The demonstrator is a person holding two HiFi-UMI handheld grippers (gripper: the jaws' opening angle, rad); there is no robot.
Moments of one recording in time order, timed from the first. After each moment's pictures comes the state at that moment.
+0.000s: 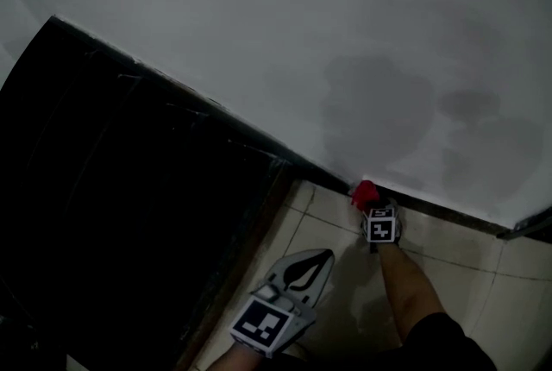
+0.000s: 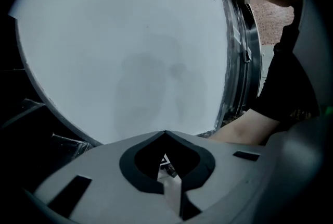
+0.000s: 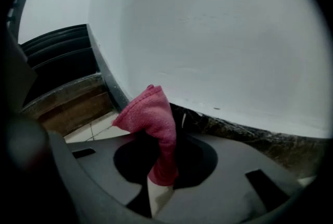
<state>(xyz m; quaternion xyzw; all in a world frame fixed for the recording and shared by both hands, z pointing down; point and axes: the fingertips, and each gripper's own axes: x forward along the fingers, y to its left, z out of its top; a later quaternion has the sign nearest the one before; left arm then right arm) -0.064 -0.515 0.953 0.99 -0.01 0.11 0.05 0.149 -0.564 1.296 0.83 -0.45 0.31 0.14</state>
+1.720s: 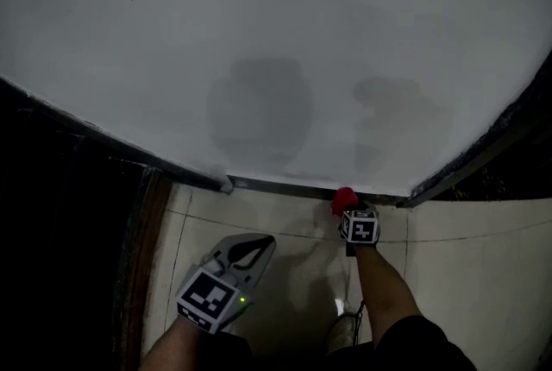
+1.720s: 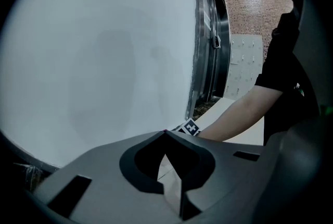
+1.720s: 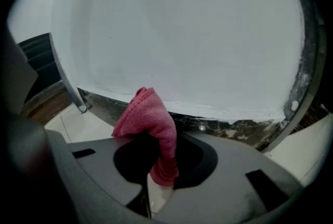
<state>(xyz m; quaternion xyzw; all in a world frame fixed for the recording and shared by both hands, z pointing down) 0.046 -0.368 0.975 0.98 0.16 0.15 0.02 0.277 -0.248 1.281 0.87 -0.30 0.37 0.12</state>
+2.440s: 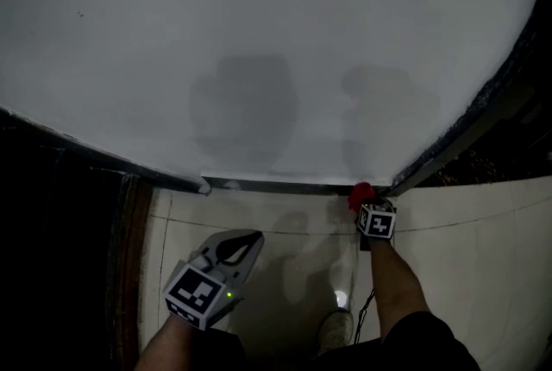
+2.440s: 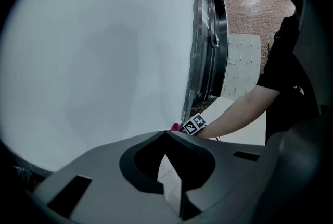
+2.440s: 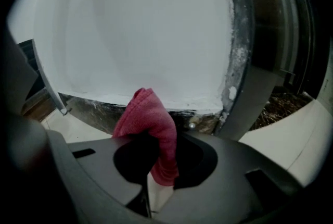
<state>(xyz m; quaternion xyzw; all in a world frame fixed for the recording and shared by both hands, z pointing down) 0.069 -0.339 0.985 0.97 0.17 0.17 0.02 0.323 -0.130 1.281 0.90 -0.22 0.37 0.09</state>
